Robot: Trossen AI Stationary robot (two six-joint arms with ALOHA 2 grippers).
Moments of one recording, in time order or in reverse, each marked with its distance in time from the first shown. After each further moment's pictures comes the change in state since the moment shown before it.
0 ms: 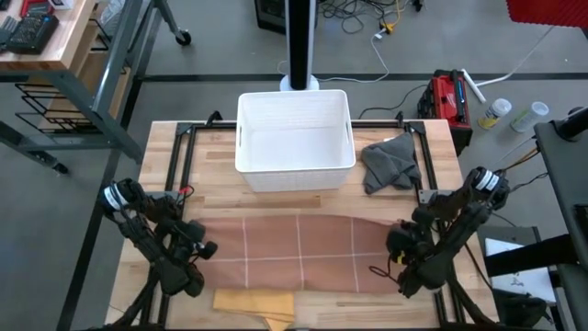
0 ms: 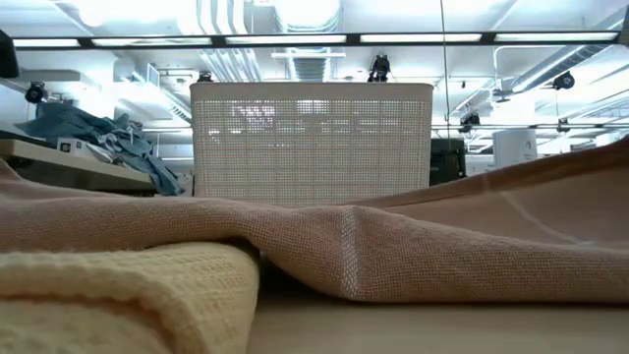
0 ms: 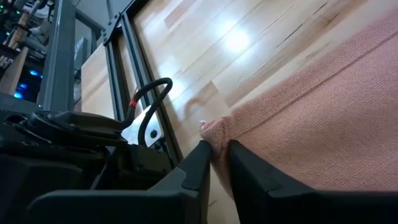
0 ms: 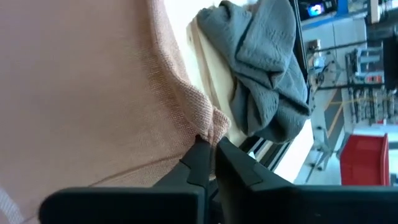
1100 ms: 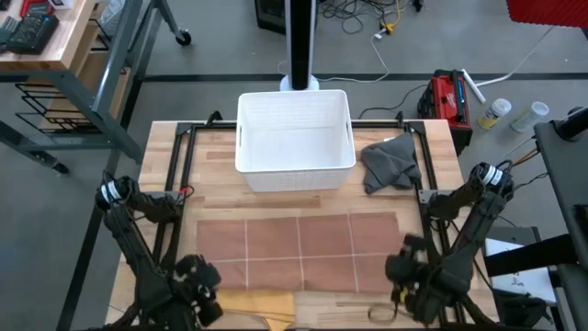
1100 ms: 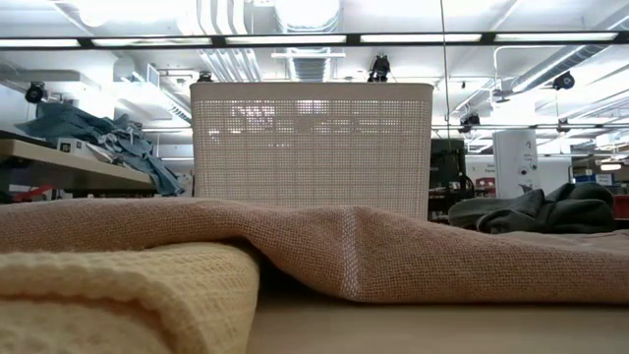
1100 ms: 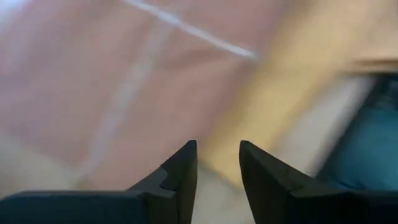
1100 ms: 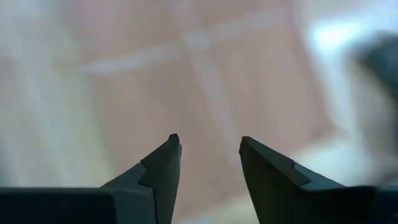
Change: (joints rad) left arm -0.063 -0.036 0.419 0.457 0.016 0.426; right arm 0.089 -0.059 0.290 0.374 -0.043 -0.155
